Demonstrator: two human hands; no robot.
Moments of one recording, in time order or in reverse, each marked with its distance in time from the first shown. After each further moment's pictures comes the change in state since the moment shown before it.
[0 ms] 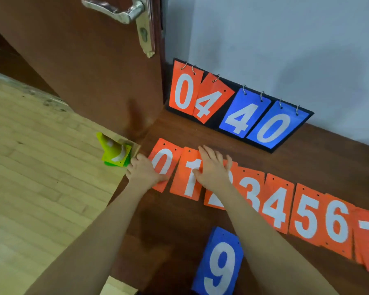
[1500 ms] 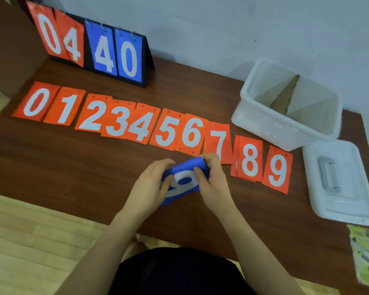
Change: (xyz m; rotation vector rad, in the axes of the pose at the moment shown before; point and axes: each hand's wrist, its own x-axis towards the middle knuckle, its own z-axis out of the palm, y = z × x) left_hand -0.387 0.145 0.212 -0.289 0.067 0.825; right_hand -0.341 0.317 -0.036 0.886 0.271 -0.035
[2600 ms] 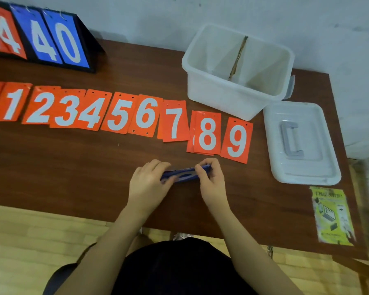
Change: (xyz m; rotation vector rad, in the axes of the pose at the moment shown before) left_hand -0.014 0.056 0.119 0.309 0.009 0.181; right_hand -0.056 0.098 -0.080 0.262 0.225 0.294
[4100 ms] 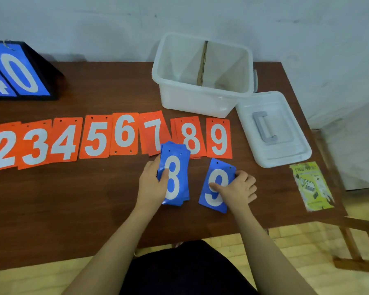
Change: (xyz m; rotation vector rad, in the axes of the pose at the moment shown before) left_hand 0.039 0.007 0.003 -0.682 -0.163 -0.383; right_hand 0.004 0.022 -0.040 -0.598 0.463 0.585
